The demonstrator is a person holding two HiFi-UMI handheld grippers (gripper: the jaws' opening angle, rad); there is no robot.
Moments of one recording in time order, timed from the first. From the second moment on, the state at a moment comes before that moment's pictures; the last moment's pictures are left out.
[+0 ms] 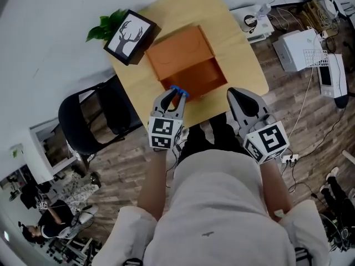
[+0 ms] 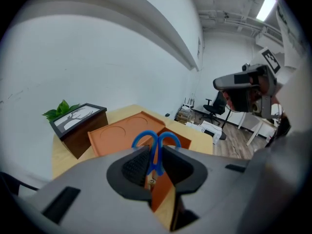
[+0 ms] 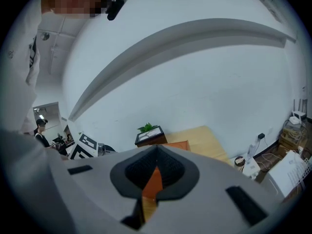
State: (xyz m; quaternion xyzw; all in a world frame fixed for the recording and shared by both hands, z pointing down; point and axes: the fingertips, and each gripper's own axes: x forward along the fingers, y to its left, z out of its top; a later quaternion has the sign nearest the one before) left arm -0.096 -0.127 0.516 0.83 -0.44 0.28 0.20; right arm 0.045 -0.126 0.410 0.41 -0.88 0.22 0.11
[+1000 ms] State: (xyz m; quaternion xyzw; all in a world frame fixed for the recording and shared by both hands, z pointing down) left arm -0.052 -0.157 0.581 0.80 -0.41 0.40 0.17; right arm 0.074 -0.163 0.449 0.36 -0.89 0.24 0.12
